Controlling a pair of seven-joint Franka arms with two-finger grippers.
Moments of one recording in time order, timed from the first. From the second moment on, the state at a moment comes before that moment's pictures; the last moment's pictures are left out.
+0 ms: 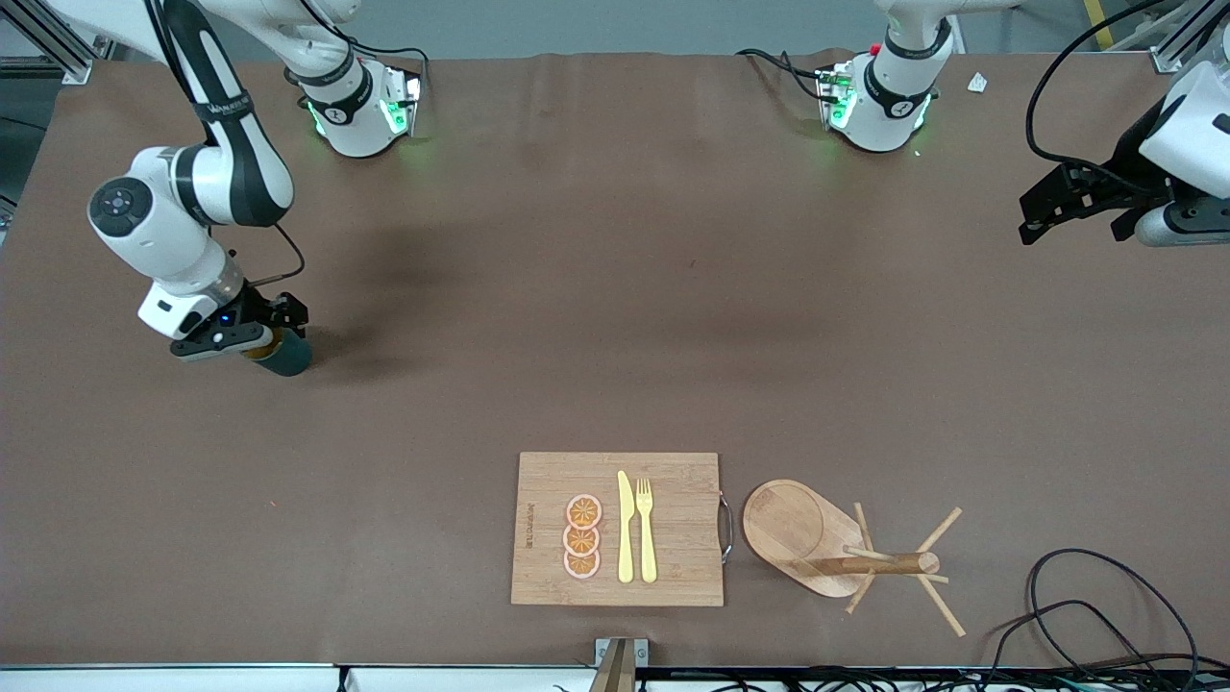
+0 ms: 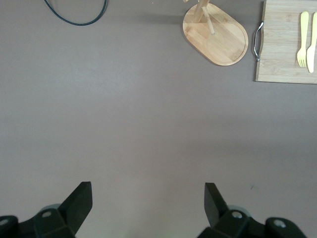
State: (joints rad) left arm 0.06 -0.02 -0.20 -1.51 0.01 1.52 -0.16; right arm -0.09 0.04 0.03 -2.43 -0.06 2.57 -0.27
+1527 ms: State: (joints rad) left arm 0.05 -0.02 -0.23 -1.50 0.03 1.50 -0.12; right arm -0.11 -0.08 0.03 -1.62 0.04 1.59 -0.11
